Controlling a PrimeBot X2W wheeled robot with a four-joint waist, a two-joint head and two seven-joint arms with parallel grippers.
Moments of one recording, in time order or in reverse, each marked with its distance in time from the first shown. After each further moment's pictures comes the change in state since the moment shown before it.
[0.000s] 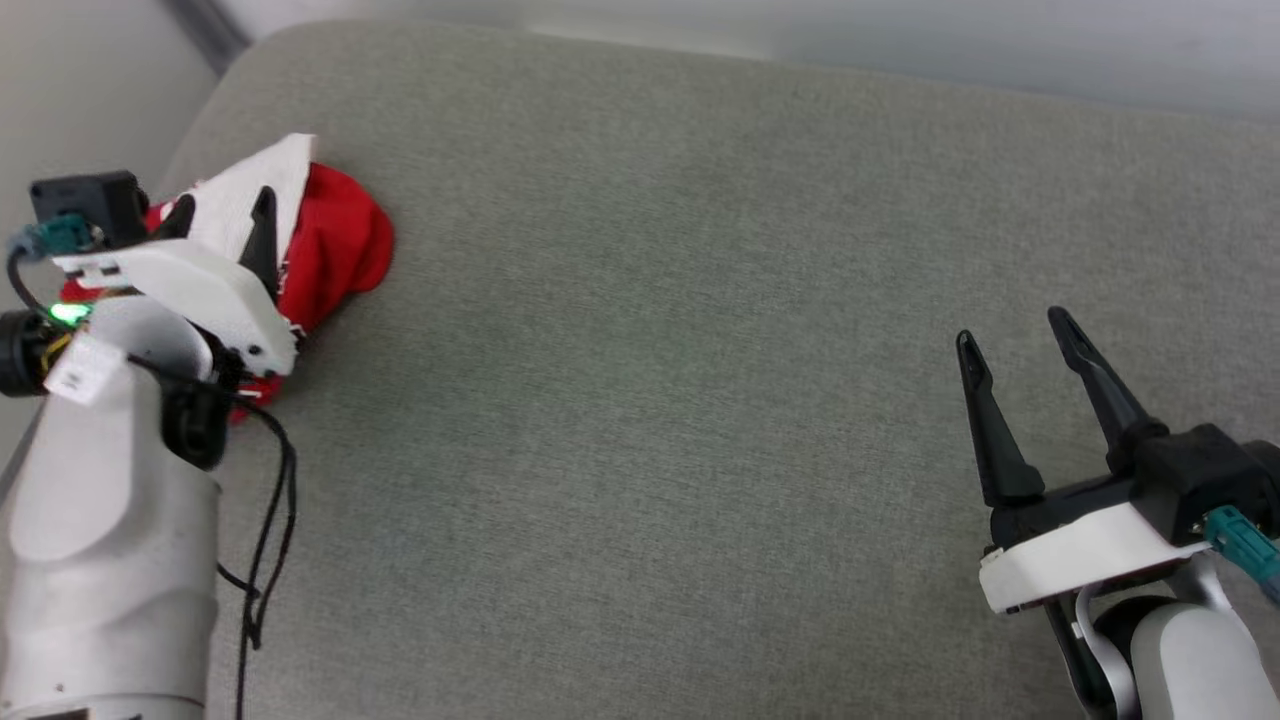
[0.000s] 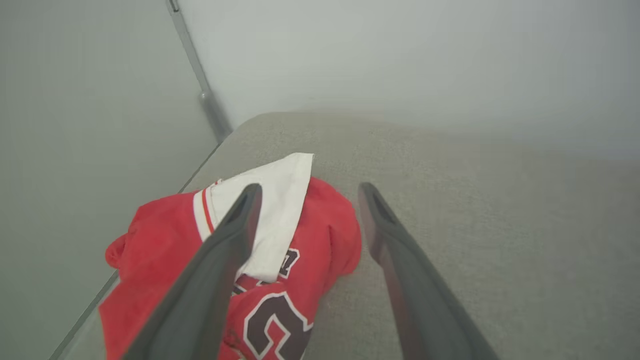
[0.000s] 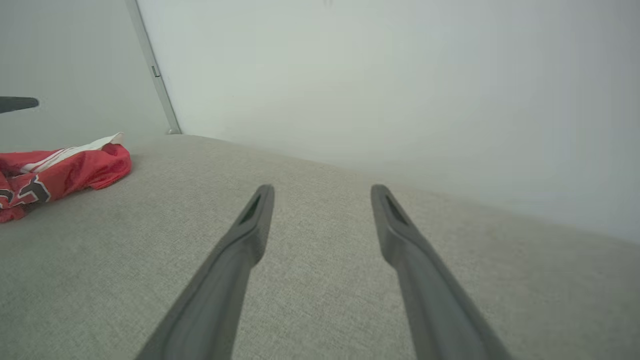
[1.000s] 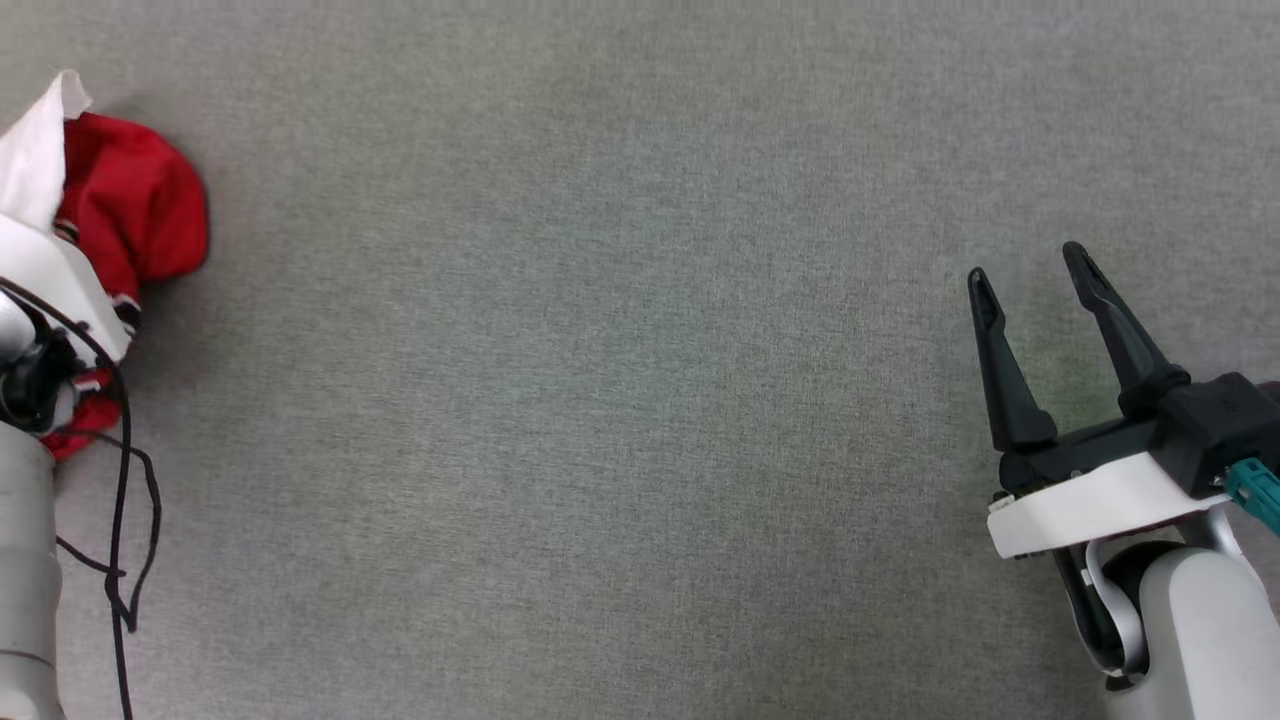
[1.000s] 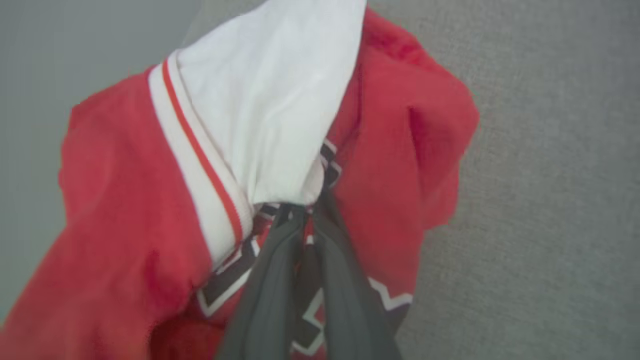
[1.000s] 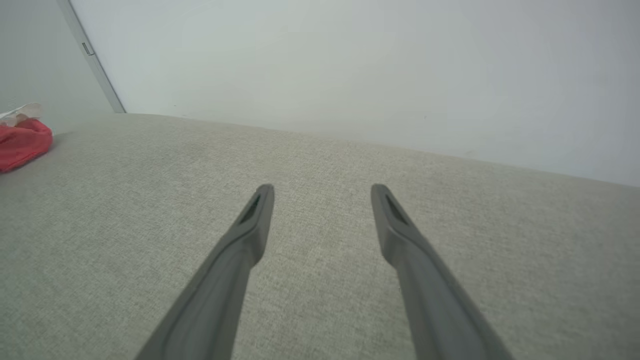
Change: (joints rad) left arm -0.155 0.219 0.007 0.248 -0.082 0.041 0.379; right arm -0.109 -0.017 0.000 0.050 0.021 0.000 -0.052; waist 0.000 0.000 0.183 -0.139
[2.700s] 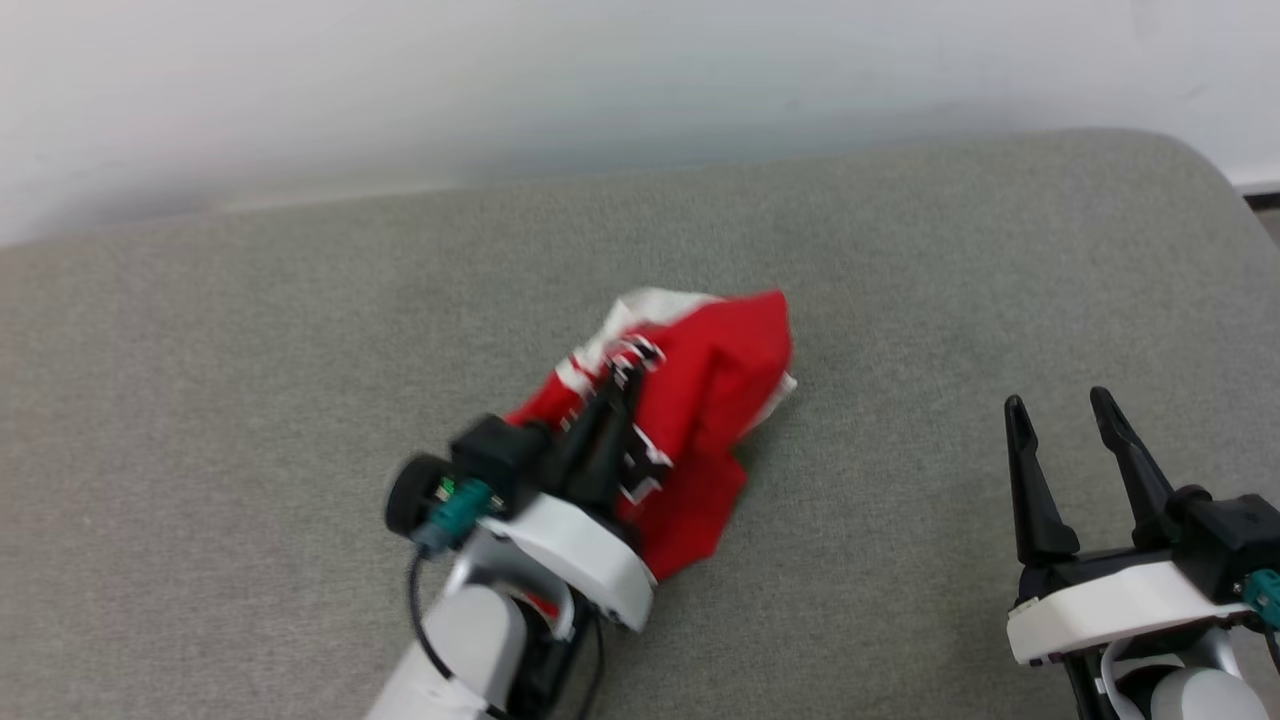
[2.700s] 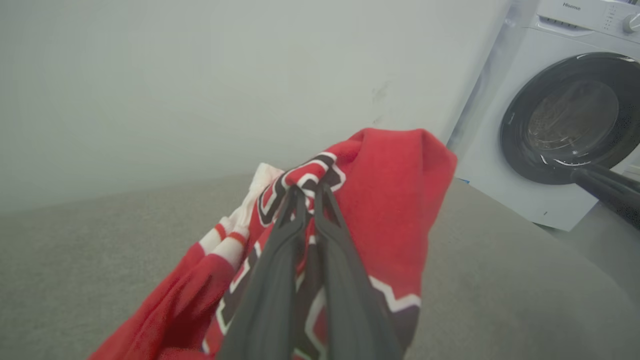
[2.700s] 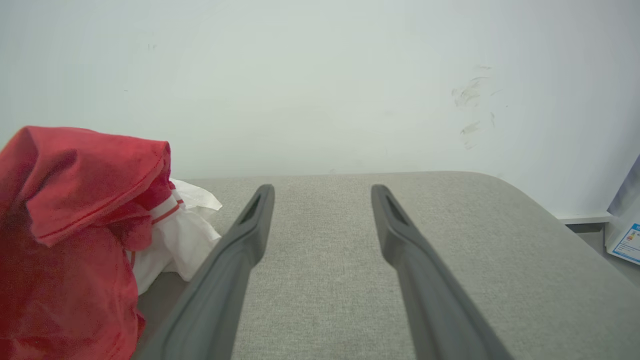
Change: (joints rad) left arm 0.535 -0.403 -0.466 -0.673 0.013 0.013 -0.589; right arm 0.212 0.069 -0.105 -0.002 0.048 0.000 0.003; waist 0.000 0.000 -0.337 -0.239
